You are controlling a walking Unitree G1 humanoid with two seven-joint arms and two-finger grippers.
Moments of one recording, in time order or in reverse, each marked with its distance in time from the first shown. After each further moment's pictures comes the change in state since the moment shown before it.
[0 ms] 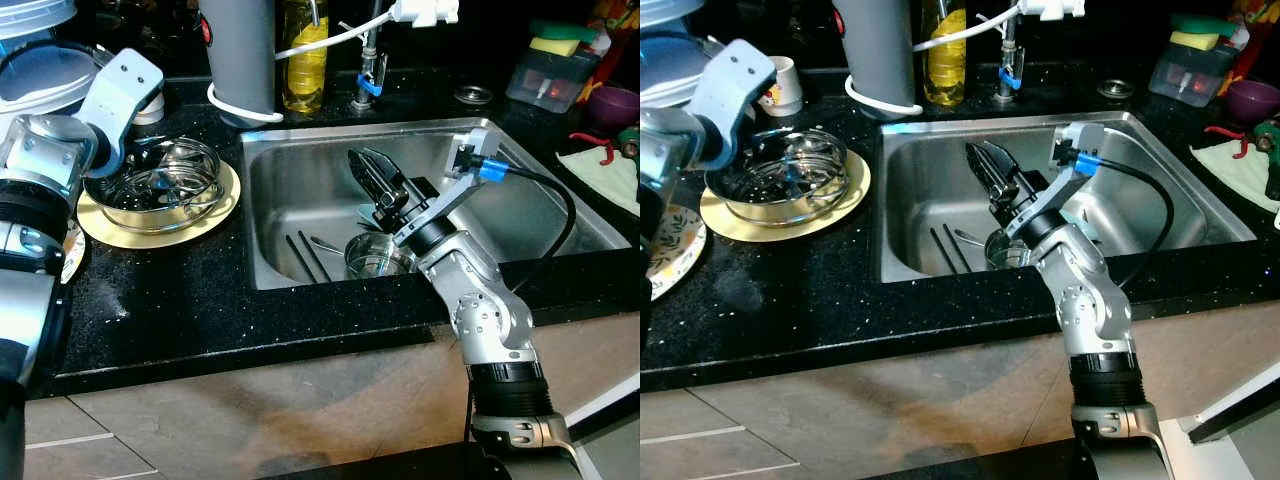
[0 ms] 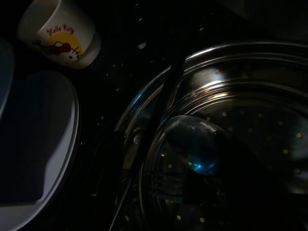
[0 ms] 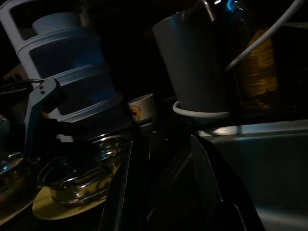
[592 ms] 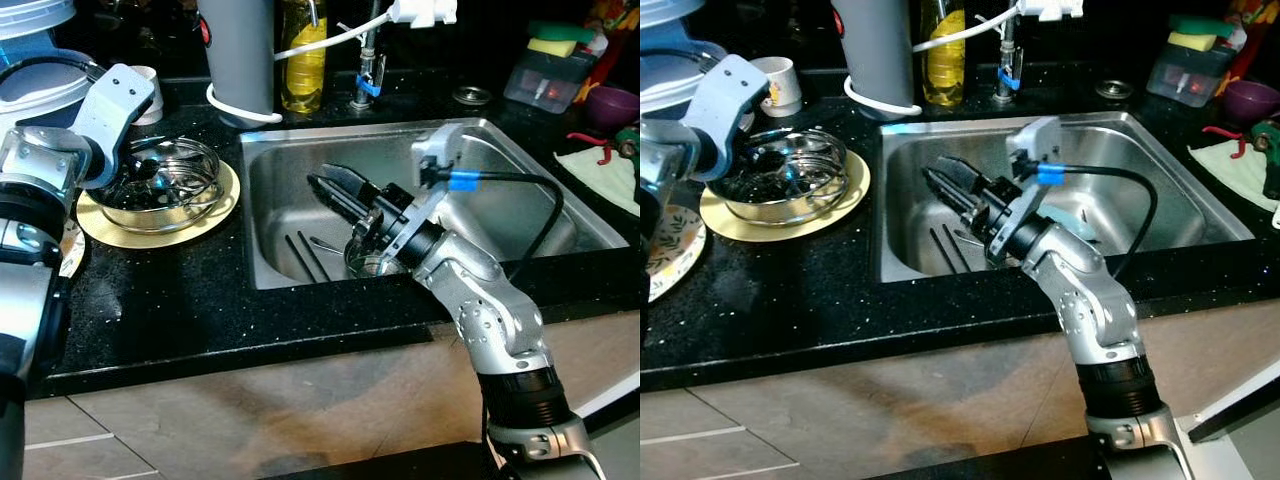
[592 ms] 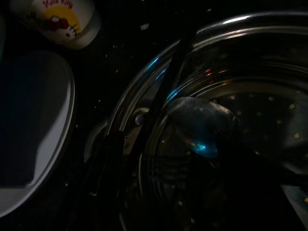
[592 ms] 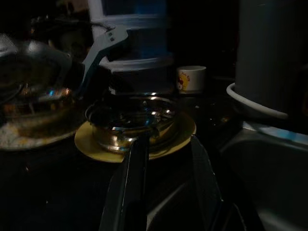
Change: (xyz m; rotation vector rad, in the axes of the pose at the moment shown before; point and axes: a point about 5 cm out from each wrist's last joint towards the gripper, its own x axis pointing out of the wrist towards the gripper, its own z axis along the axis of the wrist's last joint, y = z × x) left arm 0.001 0.003 -0.017 -0.054 0.029 -0.003; right arm 0.000 0.033 -0.005 -0.224 0.168 0.261
